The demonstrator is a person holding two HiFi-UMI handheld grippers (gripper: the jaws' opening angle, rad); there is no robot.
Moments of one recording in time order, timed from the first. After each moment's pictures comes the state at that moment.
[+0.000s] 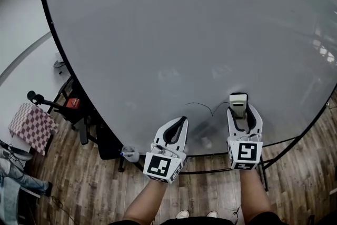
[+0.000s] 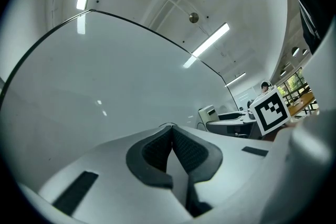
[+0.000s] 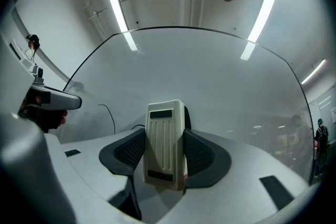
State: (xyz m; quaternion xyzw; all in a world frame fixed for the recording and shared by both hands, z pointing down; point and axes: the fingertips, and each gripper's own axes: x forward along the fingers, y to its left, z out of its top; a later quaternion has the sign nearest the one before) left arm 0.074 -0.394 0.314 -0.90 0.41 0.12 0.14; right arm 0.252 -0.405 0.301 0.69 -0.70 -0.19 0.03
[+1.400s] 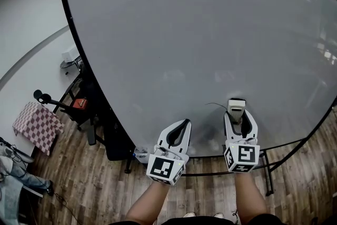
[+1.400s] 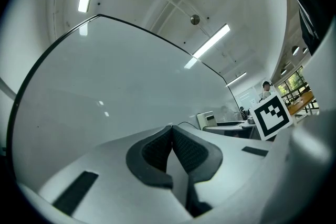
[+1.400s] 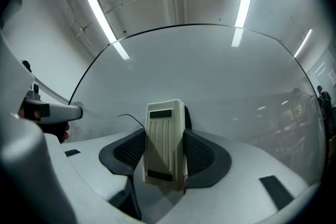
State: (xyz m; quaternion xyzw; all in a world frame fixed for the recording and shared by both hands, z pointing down) left arm 0.016 -0.390 0.323 -0.89 0.41 0.12 0.14; right arm 0.183 -0.411 0.327 0.68 -0.73 -0.12 -0.06
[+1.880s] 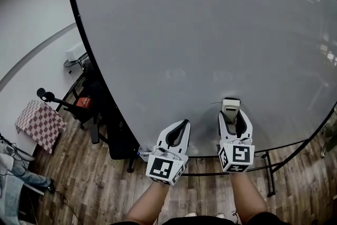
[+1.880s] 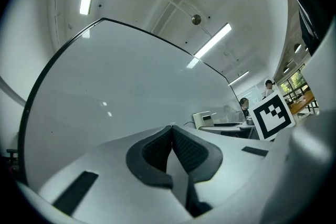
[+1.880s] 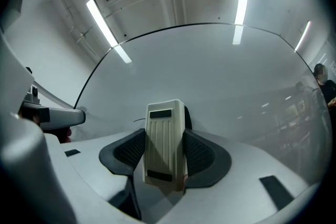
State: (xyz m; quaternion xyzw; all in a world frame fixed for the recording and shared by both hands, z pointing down) left arm -0.008 -0.386 0.322 -0.89 0.43 0.12 0.14; right arm 0.142 -0.416 0.324 0.66 -0.74 -0.12 -0.07
